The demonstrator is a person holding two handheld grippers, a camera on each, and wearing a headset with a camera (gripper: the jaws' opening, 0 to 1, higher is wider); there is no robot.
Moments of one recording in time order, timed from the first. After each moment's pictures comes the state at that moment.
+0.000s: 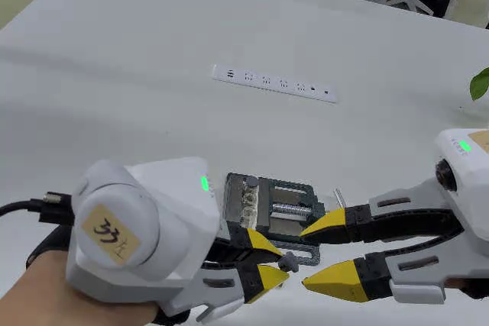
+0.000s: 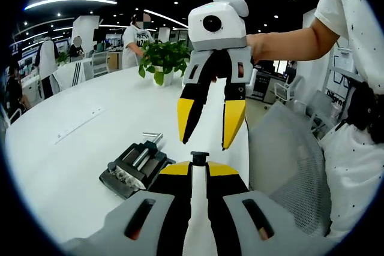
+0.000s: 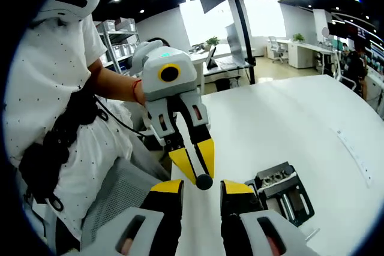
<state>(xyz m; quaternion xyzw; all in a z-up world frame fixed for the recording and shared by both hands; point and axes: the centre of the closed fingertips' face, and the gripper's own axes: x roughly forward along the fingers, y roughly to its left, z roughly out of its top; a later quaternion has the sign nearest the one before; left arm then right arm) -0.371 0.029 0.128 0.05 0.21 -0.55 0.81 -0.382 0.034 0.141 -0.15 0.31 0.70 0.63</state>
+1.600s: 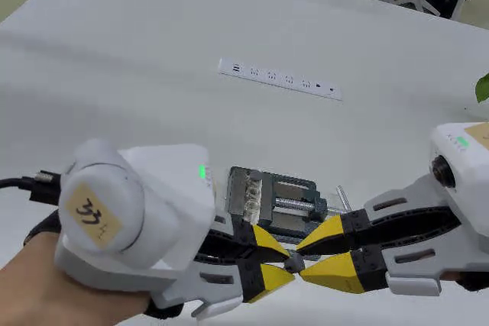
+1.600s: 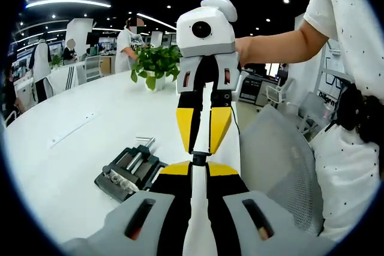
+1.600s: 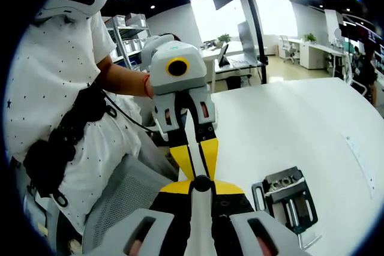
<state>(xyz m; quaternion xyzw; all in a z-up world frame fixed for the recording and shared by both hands) -0.384 0.028 0.141 0.04 0.20 -0.58 0.79 -0.393 0.038 0.144 -0.16 0.31 0.72 0.60</state>
